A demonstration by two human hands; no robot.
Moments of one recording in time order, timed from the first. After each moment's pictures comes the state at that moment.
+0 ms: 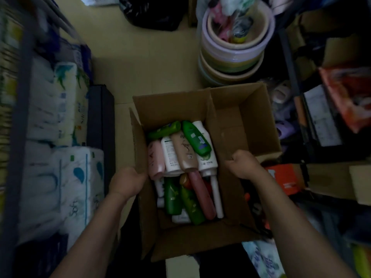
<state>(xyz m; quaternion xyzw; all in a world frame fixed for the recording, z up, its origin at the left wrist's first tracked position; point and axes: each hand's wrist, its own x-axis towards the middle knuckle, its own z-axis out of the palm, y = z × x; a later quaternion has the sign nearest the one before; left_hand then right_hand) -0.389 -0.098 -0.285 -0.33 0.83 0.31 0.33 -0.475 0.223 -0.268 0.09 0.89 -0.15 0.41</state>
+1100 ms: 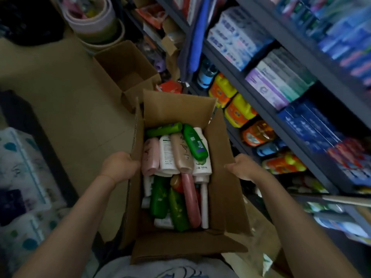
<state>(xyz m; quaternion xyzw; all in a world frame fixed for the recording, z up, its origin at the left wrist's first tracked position) 0.125 0.180 -0.053 0.00 0.91 0.16 0.39 0.262 0.505 -0.069 0.39 0.81 -0.30 0.32</state>
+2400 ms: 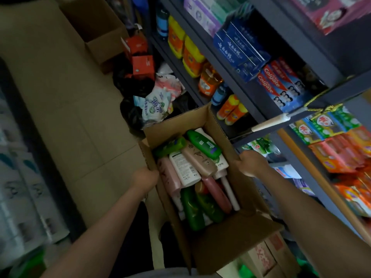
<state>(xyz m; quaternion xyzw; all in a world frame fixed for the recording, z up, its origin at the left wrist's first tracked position) 0.536 0.391 -0.183 -0.15 0.84 0.30 0.42 0.613 0.718 -0.133 0.24 0.90 -0.08 0.35</state>
